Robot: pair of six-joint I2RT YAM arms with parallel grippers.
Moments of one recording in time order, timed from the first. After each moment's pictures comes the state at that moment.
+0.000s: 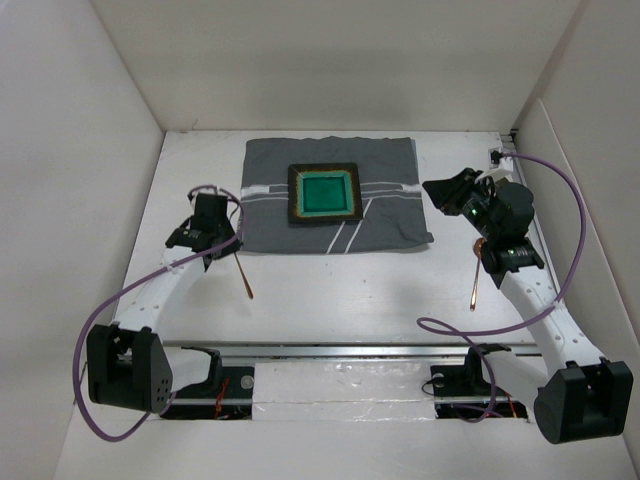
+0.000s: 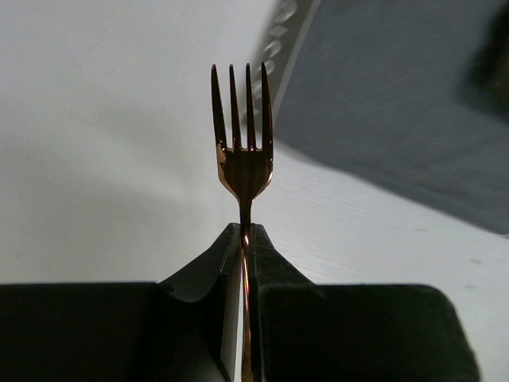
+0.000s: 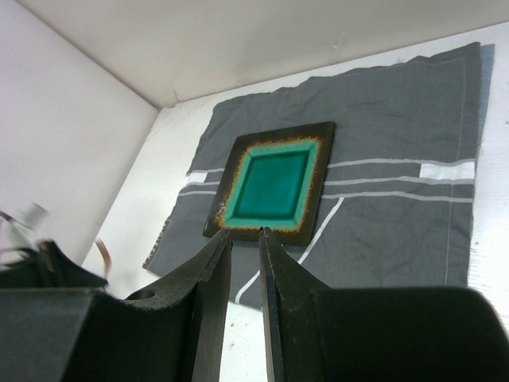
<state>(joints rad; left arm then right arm) -0.17 1.24 0.80 -0.56 -0.20 -0.55 0.10 1.02 0.79 0.19 -0.34 0.57</state>
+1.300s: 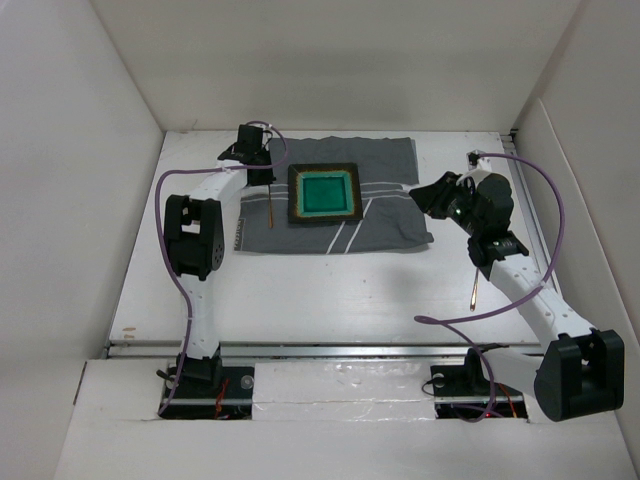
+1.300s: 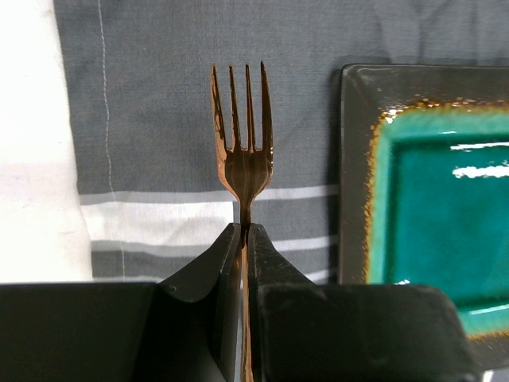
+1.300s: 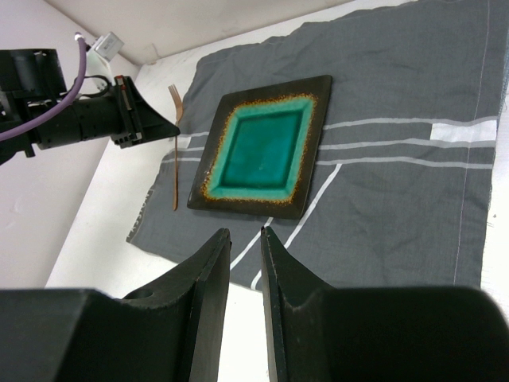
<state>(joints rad) -0.20 2.14 1.72 -0.40 0.00 -0.27 0.16 1.14 0.78 0.20 -0.33 0.55</state>
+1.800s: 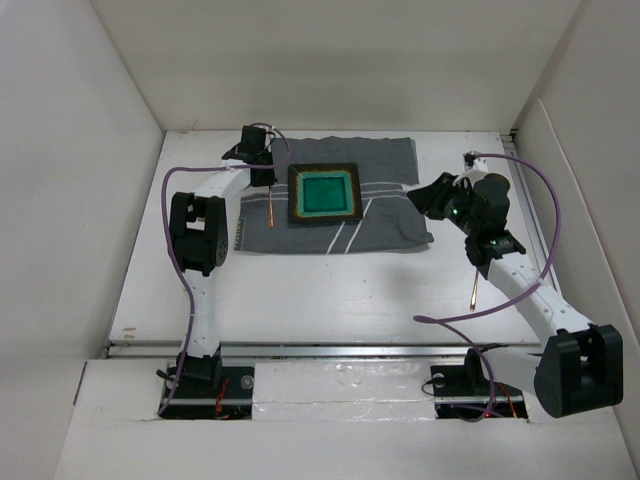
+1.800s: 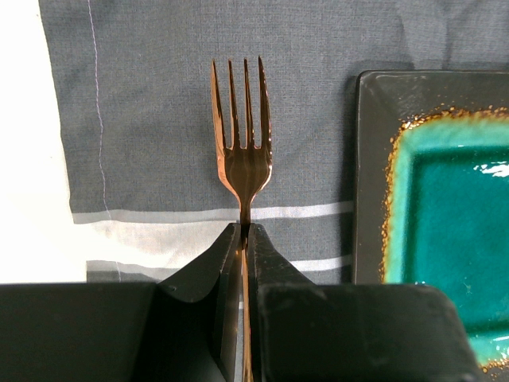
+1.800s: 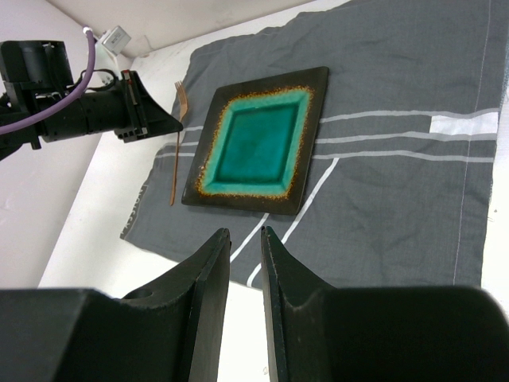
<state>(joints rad) -0.20 2.22 1.78 -0.42 -0.01 -0.25 0.17 1.17 0.78 0.20 -0.32 0.54</state>
